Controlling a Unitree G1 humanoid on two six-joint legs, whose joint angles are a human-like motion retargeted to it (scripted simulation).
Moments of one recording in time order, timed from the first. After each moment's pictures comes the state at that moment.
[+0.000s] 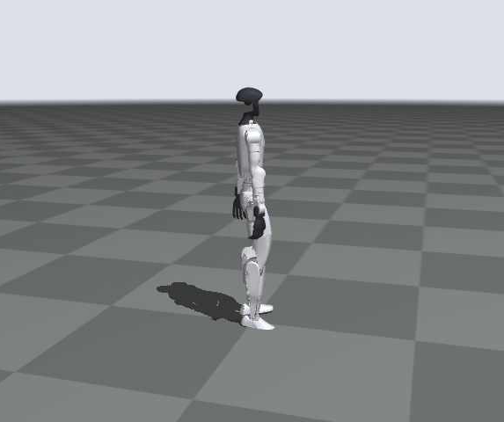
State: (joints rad) left arm 0.13 0.07 0.41 1.55 0.24 0.00 -0.13; right arm -0.02 -0.19 0.01 1.57 -0.68 -0.01 0.13; waist -0.01 0.06 -0.02; left_leg 0.01 -0.03 0.18 -0.02 -0.02 0.05; right_leg 0.02 -0.07 -0.41 0.02 0.14 0.04
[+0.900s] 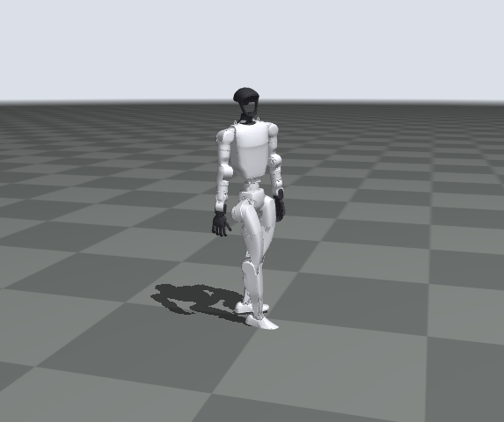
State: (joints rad) left arm 0.09 0.07 0.33 1.47 0.24 -0.01 -0.13; right arm -0.10 -0.20 -0.02 1.61 -0.70 0.04 0.07; waist -0.45 0.06 0.00; left_leg 0.16 0.01 0.71 0.03 -0.21 0.00; right_leg -0.13 0.09 0.15 0.03 0.31 0.06
